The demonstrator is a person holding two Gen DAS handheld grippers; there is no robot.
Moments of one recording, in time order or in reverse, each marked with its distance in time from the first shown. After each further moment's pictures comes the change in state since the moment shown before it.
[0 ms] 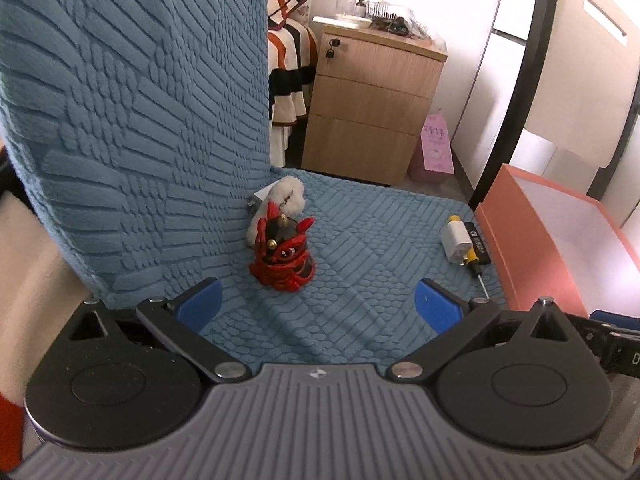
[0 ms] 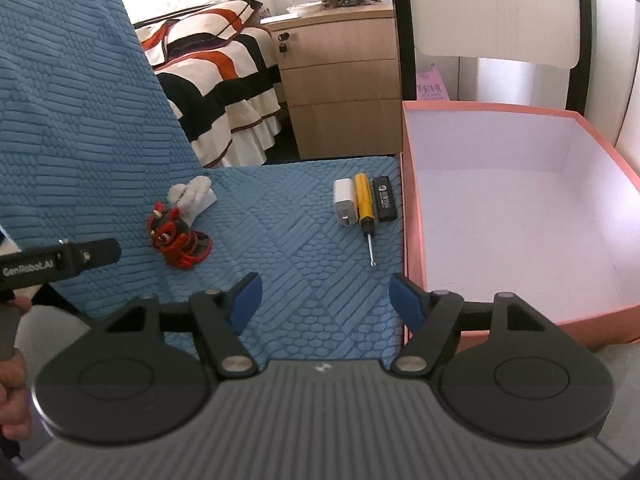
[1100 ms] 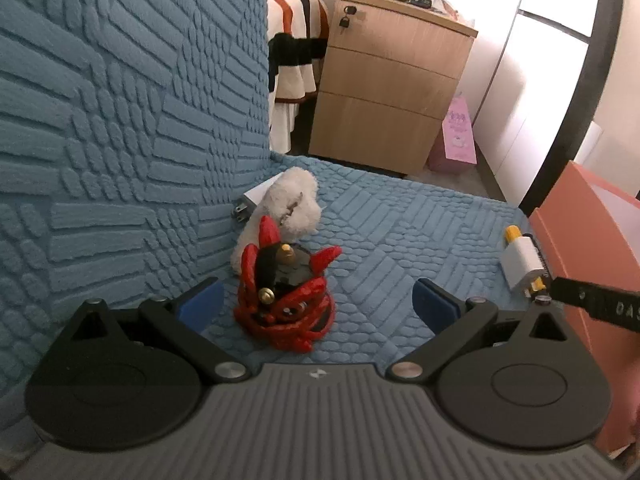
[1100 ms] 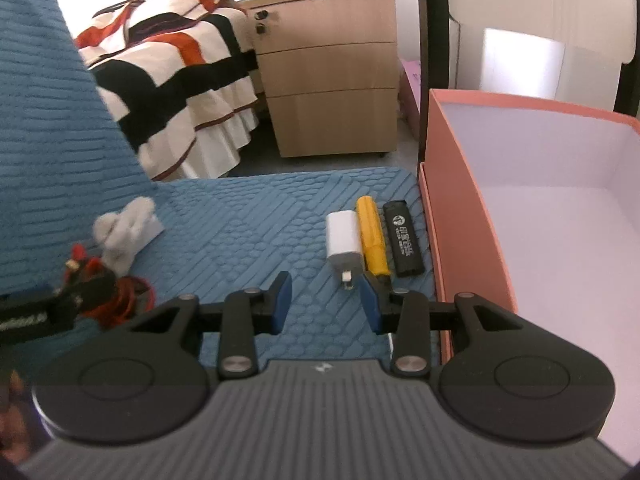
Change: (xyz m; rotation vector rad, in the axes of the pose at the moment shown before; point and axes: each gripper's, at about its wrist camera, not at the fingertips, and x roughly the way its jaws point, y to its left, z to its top) left arm 0.141 0.017 0.025 -0.019 0.057 0.015; right arm 0.140 0.001 0.048 0.014 0.027 -0.065
